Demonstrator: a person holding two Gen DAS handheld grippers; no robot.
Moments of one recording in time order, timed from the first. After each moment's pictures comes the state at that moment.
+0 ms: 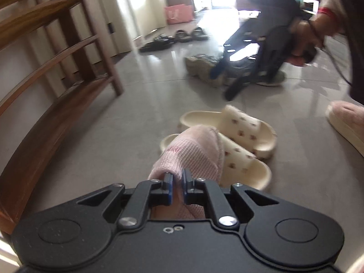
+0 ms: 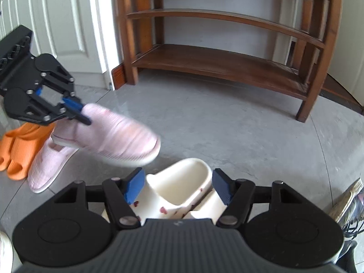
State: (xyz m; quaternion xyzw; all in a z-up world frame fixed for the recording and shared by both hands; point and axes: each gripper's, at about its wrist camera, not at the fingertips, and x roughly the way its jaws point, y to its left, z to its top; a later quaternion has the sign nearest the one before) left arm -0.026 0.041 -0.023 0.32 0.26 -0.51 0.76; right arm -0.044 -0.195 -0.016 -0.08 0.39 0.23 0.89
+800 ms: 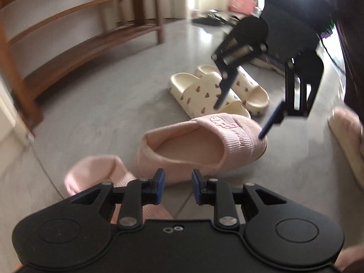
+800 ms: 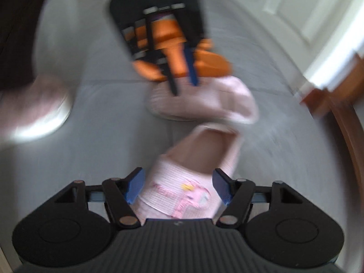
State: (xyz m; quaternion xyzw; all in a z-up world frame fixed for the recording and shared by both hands) left arm -0.114 0.125 -0.063 0.17 0.39 -0.35 0.84; right arm -0.108 -0.032 -0.051 -0.41 0.29 0.61 0.61
